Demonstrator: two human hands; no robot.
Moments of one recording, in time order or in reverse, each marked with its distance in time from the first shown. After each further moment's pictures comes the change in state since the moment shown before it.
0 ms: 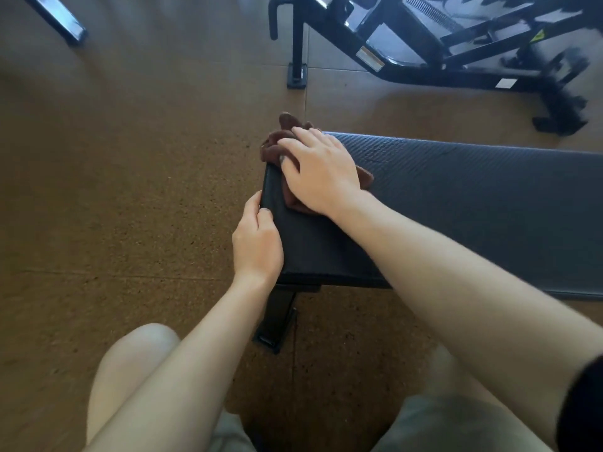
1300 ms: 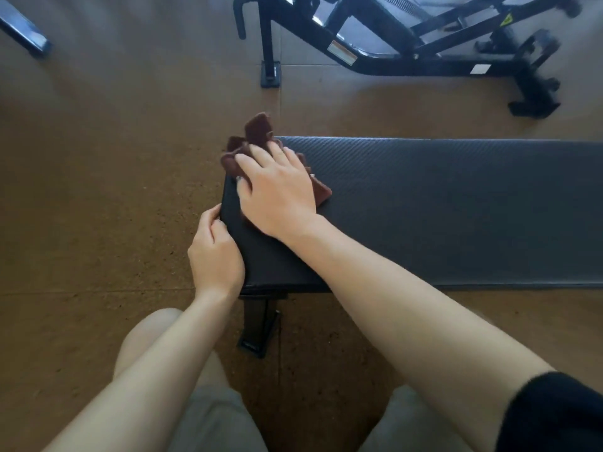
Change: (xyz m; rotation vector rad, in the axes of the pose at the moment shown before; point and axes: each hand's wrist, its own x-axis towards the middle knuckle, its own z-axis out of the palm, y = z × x) left_hand -0.001 0.003 0.007 0.050 0.135 -0.010; right_hand -0.020 -0.006 0.012 0.031 0.121 -0.008
